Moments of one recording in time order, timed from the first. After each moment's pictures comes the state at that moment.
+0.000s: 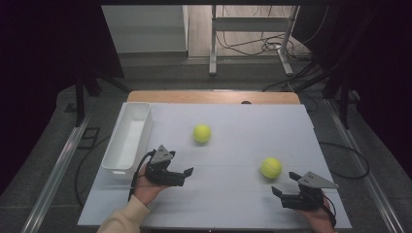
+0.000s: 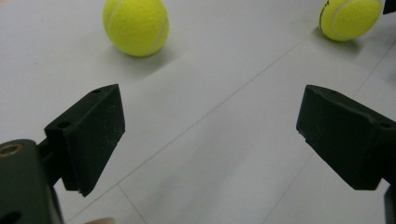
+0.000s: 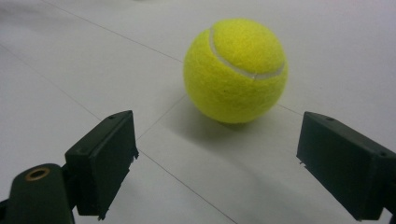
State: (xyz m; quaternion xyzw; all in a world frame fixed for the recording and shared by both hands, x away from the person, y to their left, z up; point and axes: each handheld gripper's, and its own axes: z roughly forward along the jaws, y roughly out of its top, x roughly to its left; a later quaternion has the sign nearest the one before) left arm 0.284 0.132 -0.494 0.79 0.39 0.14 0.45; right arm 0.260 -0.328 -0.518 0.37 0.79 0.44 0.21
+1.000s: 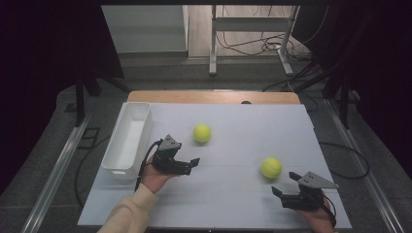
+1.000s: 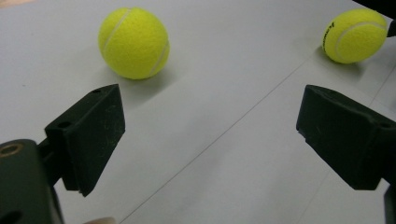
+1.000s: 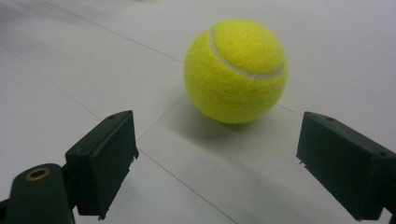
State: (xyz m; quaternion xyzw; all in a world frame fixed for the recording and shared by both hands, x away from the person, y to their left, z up) left arm 0.314 0.118 -0.483 0.79 0.40 0.12 0.44; right arm 0.259 -0.328 -0.518 0.37 0.79 0.44 0.21
